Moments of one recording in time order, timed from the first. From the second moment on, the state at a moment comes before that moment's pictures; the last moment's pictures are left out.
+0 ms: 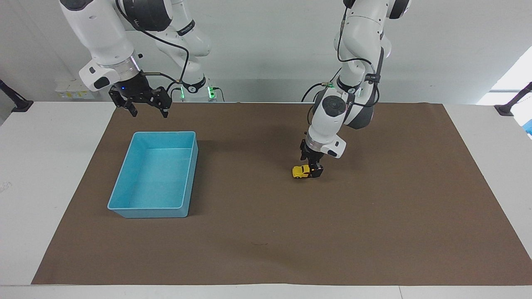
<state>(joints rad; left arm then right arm) -0.49 0.28 -0.05 -2.02 -0.11 2.38 -2.22 -0.18 -0.01 0.21 -1.62 0.02 1.57 0.11</state>
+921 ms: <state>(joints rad) -0.48 0.28 -0.05 -2.03 -0.11 2.39 -2.13 -0.18 -0.01 0.21 -1.62 0.02 1.57 0.11</state>
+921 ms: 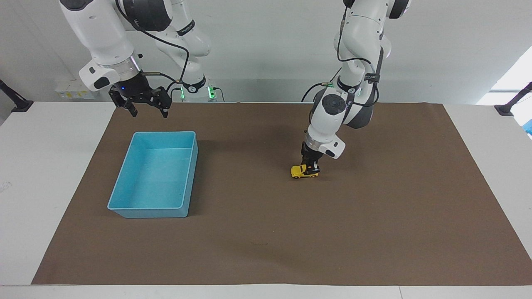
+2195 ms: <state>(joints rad) -0.31 0.24 -0.05 -2.07 -0.12 2.32 -2.06 -0.18 -0.01 0.21 -1.62 0.02 1.57 0.11</state>
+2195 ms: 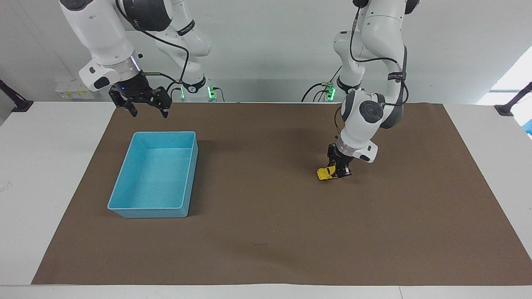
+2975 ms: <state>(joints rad) -0.31 0.26 -0.04 -1.95 -0.10 2.23 -2.04 -0.18 -0.01 0.21 -1.62 0.02 1.57 0.11</state>
